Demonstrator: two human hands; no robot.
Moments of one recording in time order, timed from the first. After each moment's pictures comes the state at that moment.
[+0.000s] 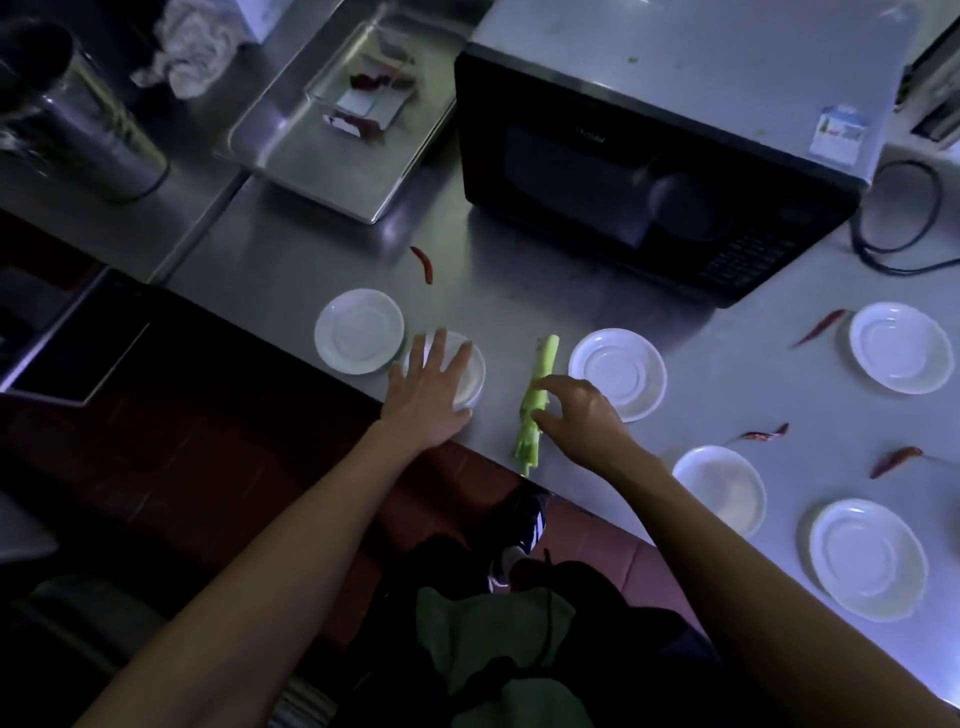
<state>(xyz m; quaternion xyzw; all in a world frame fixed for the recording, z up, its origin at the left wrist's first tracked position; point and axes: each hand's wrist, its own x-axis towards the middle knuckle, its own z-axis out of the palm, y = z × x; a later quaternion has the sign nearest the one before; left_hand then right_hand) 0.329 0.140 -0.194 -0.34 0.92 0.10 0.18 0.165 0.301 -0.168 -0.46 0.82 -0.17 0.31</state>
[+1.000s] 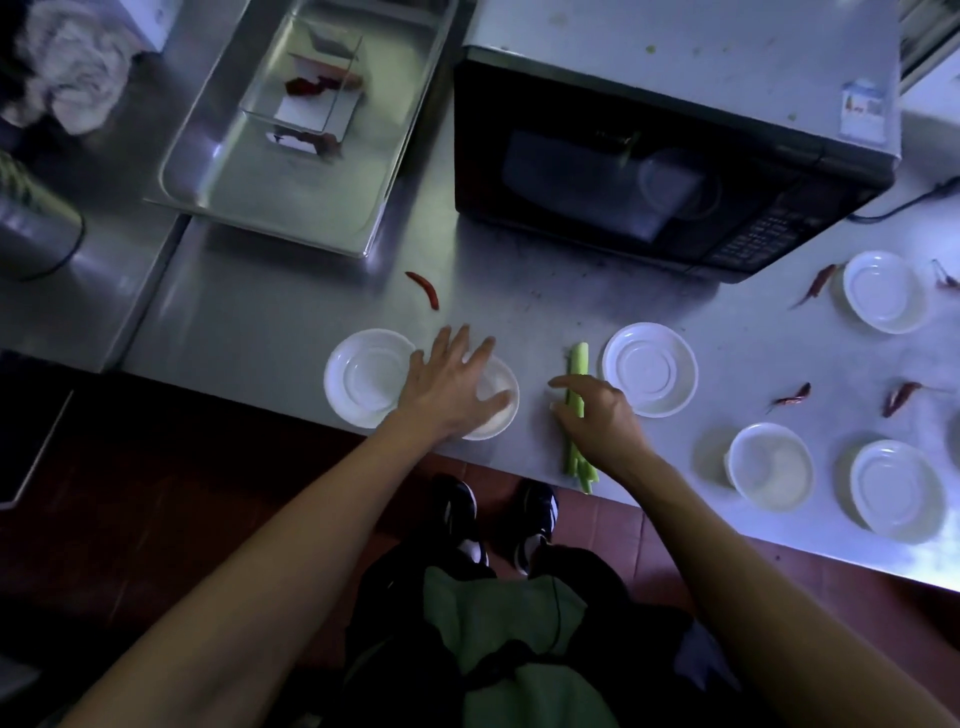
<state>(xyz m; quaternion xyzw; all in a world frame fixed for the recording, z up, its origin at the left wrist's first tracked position) 0.314 0.044 -0.219 -0.21 0.95 0.17 0.16 0.207 0.244 -0.173 -0.30 0.89 -0.23 0.26</state>
